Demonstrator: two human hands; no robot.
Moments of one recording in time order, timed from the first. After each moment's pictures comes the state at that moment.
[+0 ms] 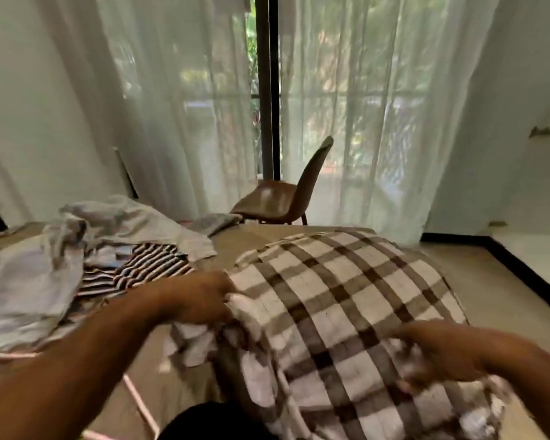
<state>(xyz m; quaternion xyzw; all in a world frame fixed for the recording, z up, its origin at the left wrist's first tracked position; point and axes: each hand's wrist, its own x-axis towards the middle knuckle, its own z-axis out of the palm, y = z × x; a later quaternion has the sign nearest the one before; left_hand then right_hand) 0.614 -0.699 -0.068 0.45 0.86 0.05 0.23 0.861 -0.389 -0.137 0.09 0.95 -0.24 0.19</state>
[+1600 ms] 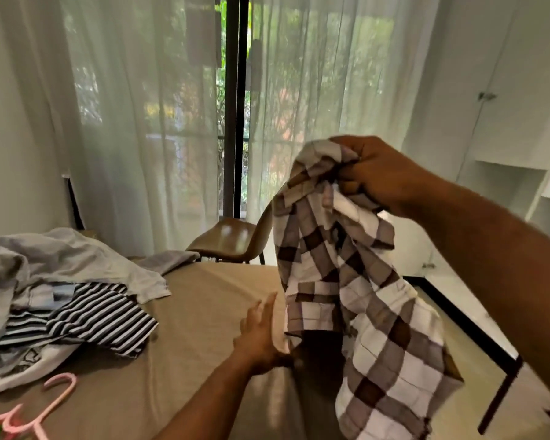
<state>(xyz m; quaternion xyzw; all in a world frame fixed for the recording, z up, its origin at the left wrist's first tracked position) 0.616 -0.543 -0.206 0.36 0.87 0.33 0.11 0.769 -0.429 0.109 -0.02 0.88 -0.41 -0.25</state>
